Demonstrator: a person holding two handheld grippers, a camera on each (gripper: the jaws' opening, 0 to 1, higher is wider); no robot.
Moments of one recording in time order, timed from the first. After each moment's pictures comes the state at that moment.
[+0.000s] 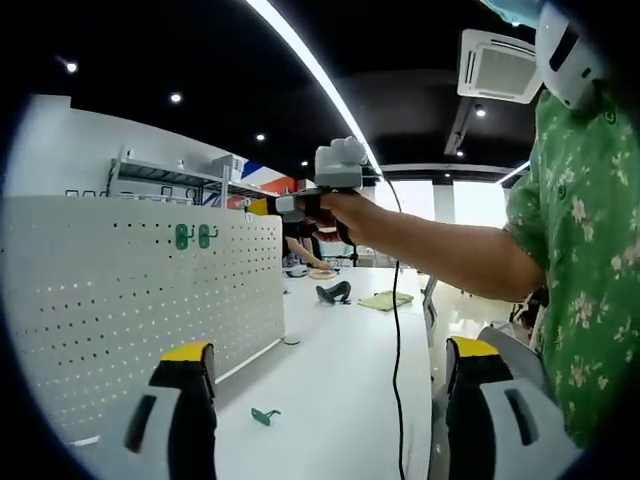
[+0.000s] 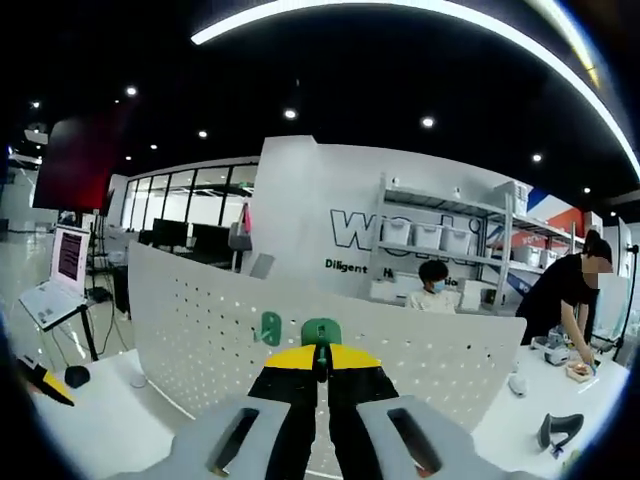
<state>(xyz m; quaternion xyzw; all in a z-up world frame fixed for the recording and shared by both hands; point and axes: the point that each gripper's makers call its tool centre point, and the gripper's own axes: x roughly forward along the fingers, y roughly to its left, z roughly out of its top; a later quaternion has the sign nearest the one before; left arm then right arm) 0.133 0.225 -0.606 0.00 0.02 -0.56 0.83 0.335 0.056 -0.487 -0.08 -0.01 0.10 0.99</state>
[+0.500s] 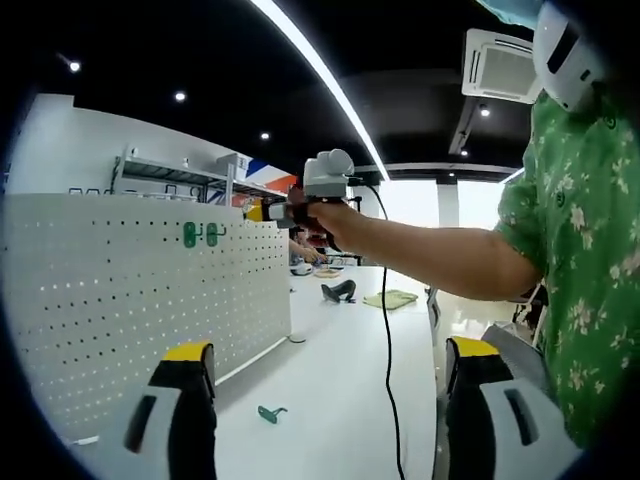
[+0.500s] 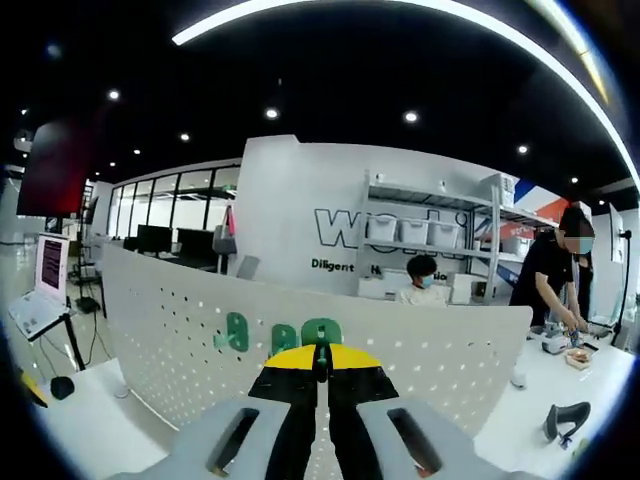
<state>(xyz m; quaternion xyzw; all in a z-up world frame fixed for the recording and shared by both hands) 0.142 0.231 -0.607 0.00 0.03 -0.56 0.83 0.371 0.042 -0.502 -0.06 -0.01 0.07 1.00</state>
